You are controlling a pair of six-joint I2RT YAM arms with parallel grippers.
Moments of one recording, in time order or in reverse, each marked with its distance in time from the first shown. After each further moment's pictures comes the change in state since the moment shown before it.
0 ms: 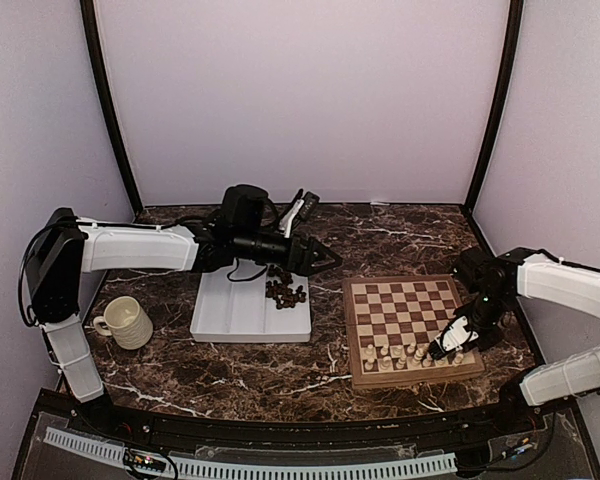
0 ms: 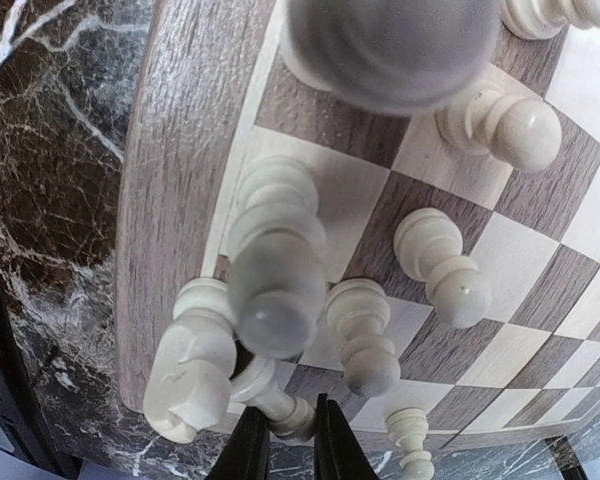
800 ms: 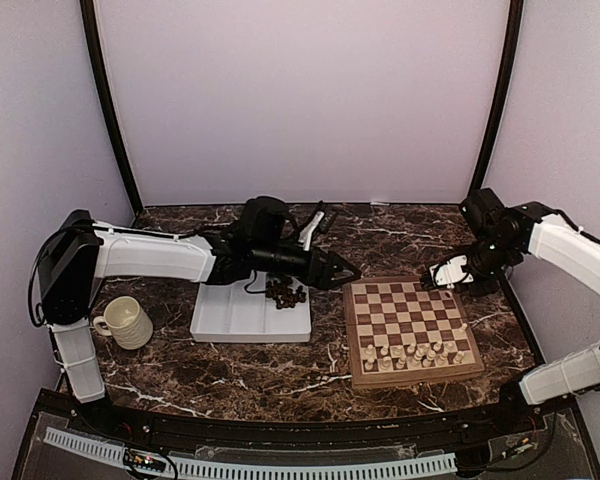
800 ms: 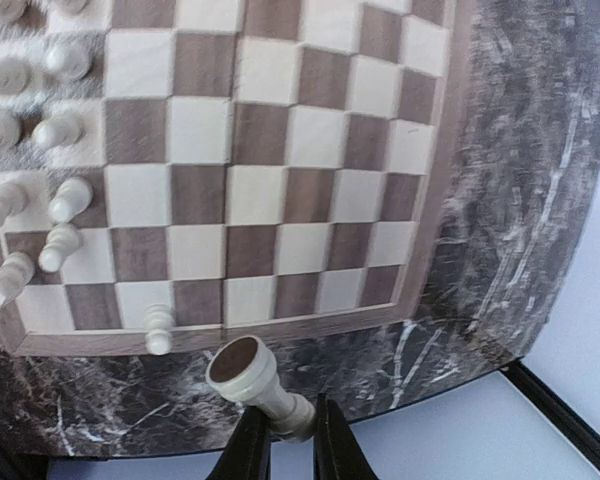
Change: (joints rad) left arm -0.083 0.052 0.023 0.039 -0.067 -0.027; right arm -0.042 0.027 0.324 0.000 -0.007 0.145
